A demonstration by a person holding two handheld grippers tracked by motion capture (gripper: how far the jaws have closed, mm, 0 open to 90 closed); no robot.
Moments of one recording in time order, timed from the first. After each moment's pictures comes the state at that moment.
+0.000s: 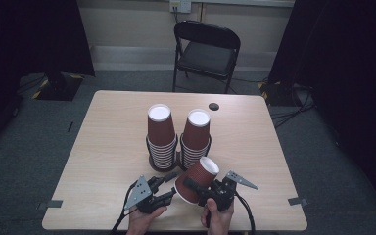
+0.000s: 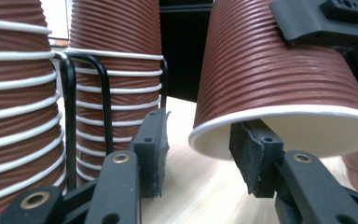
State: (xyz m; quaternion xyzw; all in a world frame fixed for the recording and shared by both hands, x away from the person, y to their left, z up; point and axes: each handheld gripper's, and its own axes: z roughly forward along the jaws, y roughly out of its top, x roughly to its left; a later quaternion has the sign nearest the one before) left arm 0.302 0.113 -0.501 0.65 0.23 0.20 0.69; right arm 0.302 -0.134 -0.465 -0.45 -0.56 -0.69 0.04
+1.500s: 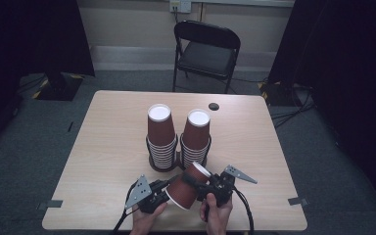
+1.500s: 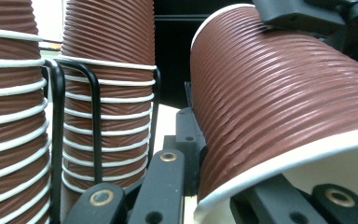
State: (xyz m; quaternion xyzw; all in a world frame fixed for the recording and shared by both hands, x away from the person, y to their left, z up) left arm 0.302 0.111 -0.498 0.64 0.23 0.17 0.71; right arm 0.313 -0.130 -0.451 -0.44 -0.57 -0.70 0.02
